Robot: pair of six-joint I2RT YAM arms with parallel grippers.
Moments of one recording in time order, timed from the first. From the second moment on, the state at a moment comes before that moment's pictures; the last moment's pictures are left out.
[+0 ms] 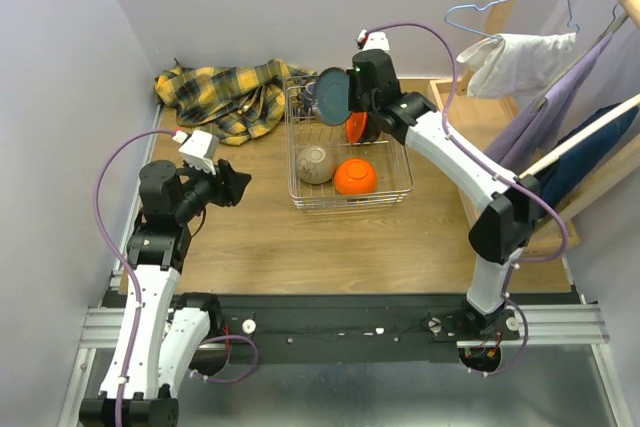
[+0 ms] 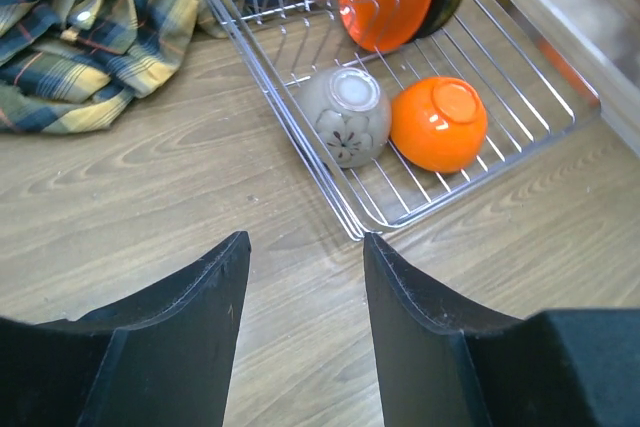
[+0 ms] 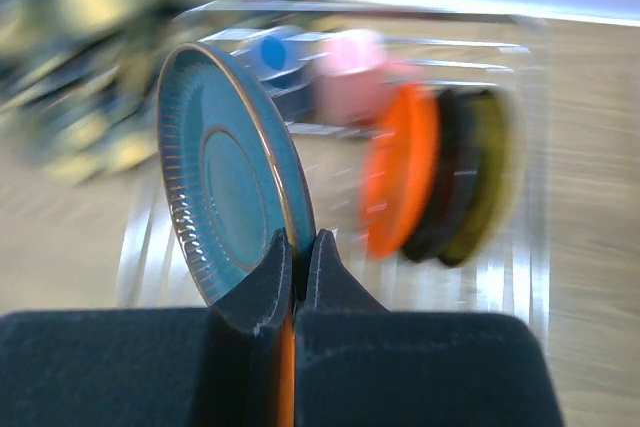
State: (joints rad) left arm -0.05 0.70 0.77 -0.35 0.47 -0.08; right arm 0.63 1.83 1.83 -0.45 0.31 0.26
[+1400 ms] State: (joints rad) left arm -0.01 0.59 0.59 -0.29 0.47 -0.25; right arm 0.72 2.17 1.87 -0.17 1.06 0.09
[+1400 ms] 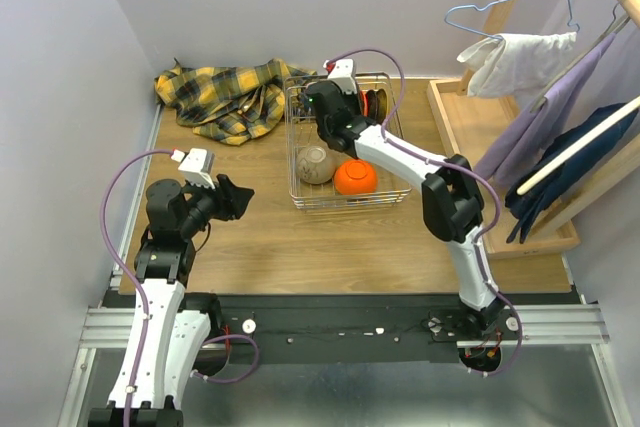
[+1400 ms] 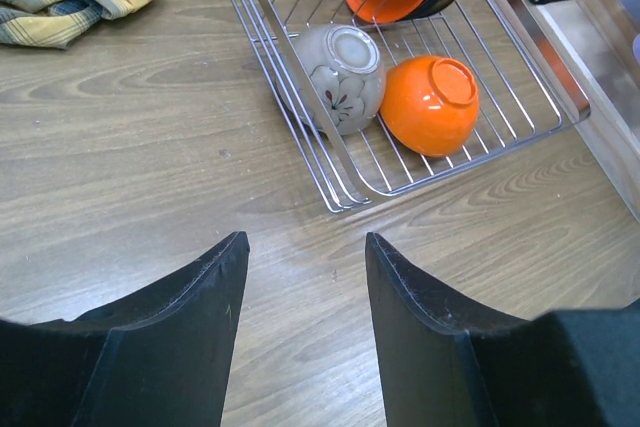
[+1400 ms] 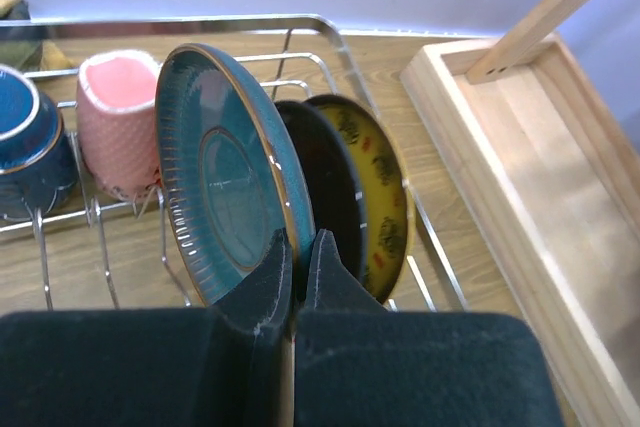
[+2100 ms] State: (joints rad) left arm 0.01 0.65 0.60 -0.26 0.46 -0.24; right arm 0.74 2.05 1.83 -0.36 0.74 0.17
